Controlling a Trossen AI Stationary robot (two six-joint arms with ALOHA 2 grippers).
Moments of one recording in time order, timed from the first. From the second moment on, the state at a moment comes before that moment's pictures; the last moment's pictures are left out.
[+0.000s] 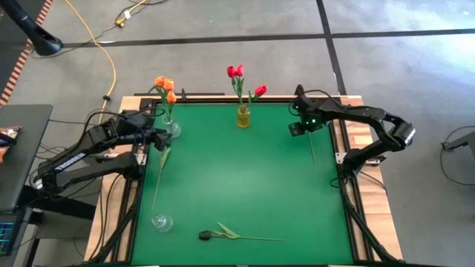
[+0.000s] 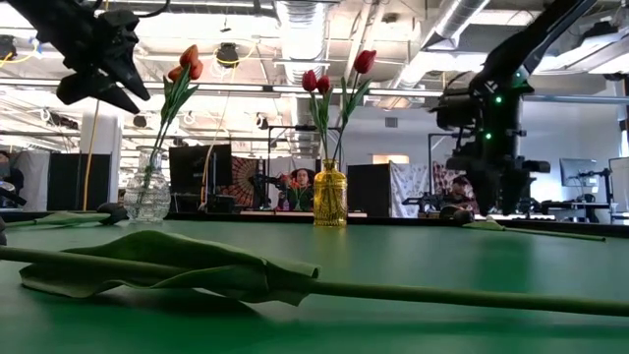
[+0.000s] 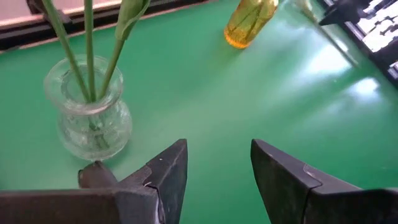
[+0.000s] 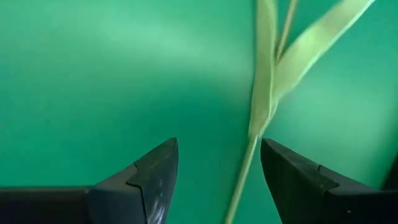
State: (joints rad) left arm 0.56 0.51 0.69 -0.87 0.00 -0.51; right arm -0.76 1.44 0.78 -0.71 0.12 0.48
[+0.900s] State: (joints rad) left arm 0.55 0.51 0.69 -0.83 -0.02 -0.51; right arm -0.84 1.43 0.68 -0.52 0.14 0.61
